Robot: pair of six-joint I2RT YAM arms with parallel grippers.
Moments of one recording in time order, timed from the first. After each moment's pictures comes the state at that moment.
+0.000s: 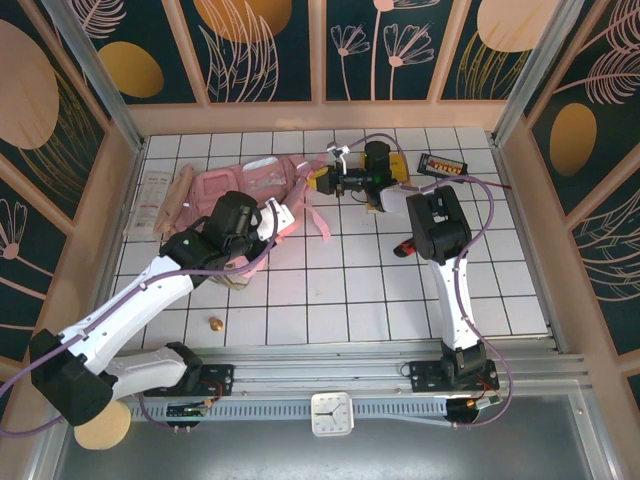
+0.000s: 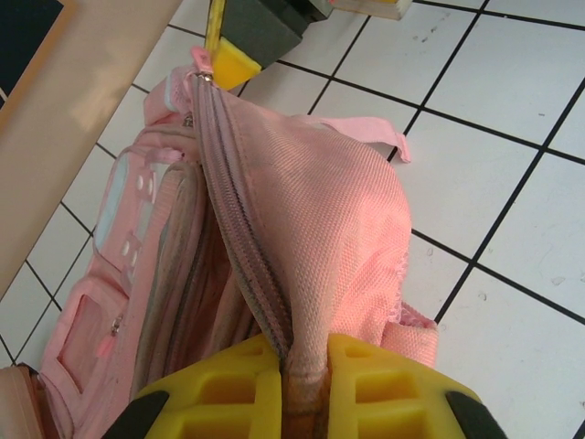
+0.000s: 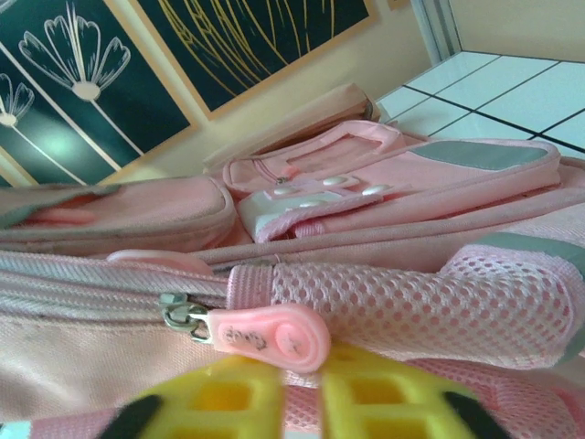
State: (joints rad) left arm -0.65 1.15 1.02 -0.58 -0.11 0.47; right arm 0.36 2.39 1.60 0.62 -1.18 0.28
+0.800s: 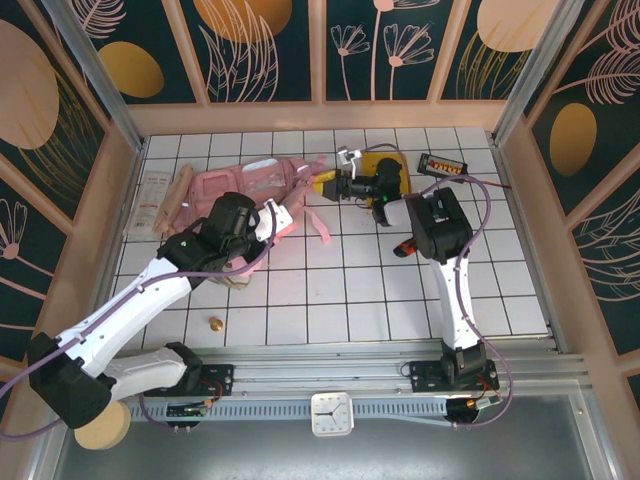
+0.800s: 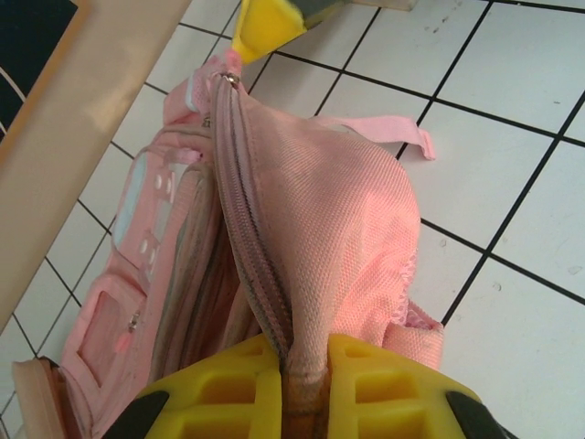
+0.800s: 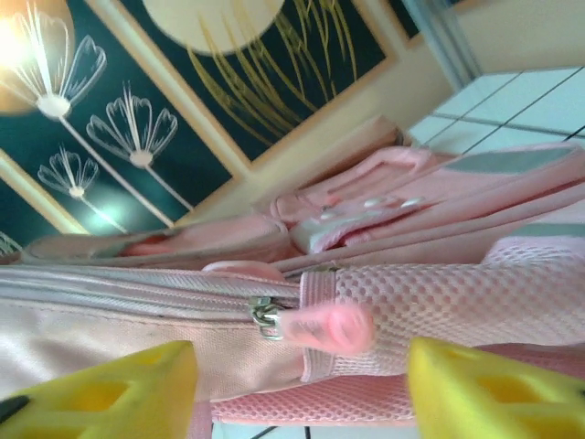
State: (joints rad) left arm -0.65 1.13 1.03 -0.60 -0.14 0.50; right arm 0.33 2.40 1.40 1.24 -1.15 0.90
